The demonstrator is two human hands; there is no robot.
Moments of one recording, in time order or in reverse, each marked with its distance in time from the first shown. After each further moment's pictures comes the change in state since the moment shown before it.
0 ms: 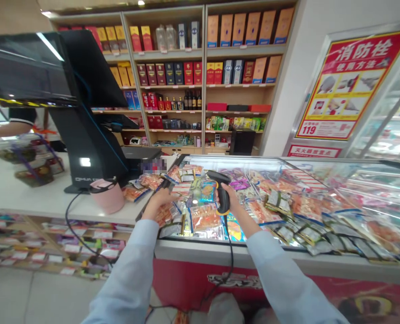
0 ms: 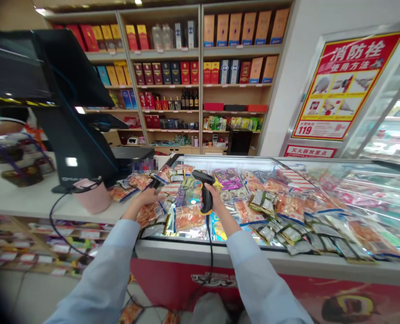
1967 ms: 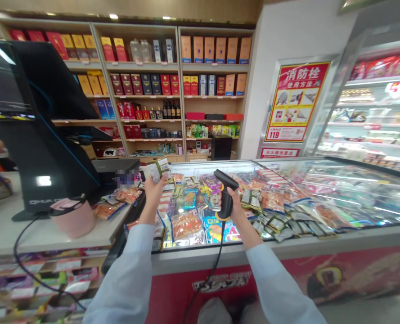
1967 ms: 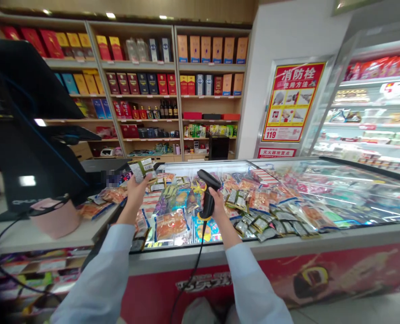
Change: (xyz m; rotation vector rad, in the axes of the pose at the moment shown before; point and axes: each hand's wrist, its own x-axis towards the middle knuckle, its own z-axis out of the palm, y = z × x) left_hand -0.002 0.096 -0.032 -1.177 0.800 0.262; right_hand -0.058 -0.053 -0.030 0.028 0.189 -0.307
